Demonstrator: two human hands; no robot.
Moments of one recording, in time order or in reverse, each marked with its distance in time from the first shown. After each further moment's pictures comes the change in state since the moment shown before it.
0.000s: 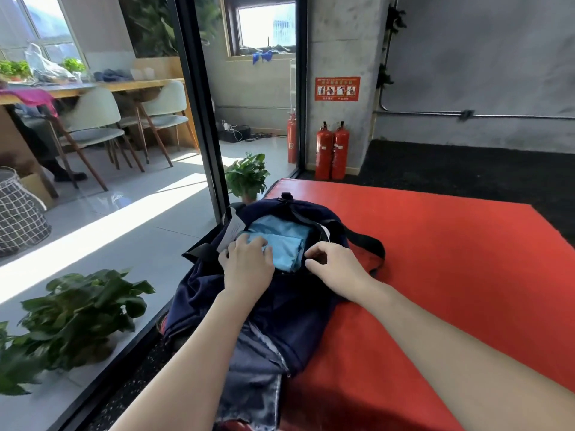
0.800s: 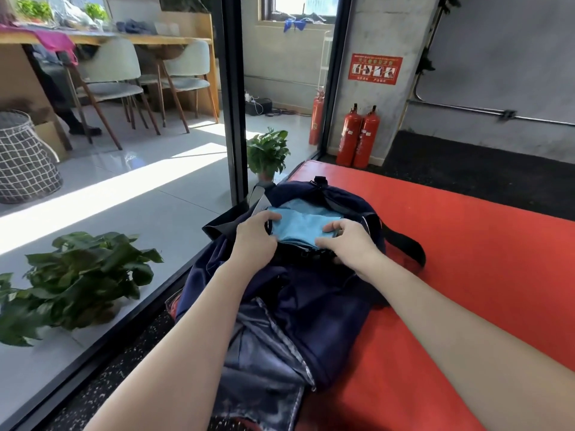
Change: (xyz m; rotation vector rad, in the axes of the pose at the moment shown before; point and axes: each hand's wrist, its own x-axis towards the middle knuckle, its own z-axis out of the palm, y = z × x) left_hand 0.042 -0.037 -0.007 -0.389 -0.107 -0.052; right_hand 0.071 -0.006 0.034 0.242 0.002 0.235
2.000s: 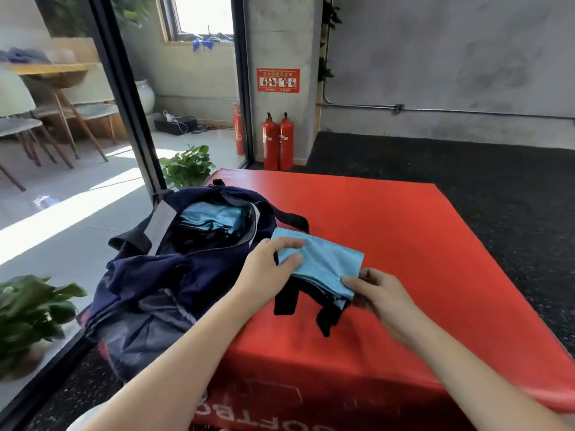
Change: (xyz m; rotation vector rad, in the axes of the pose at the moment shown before) left_hand -0.154 0.155 0.095 -0.262 -0.363 0.227; right_hand -0.214 0.137 -0.179 0.650 0.116 0.126
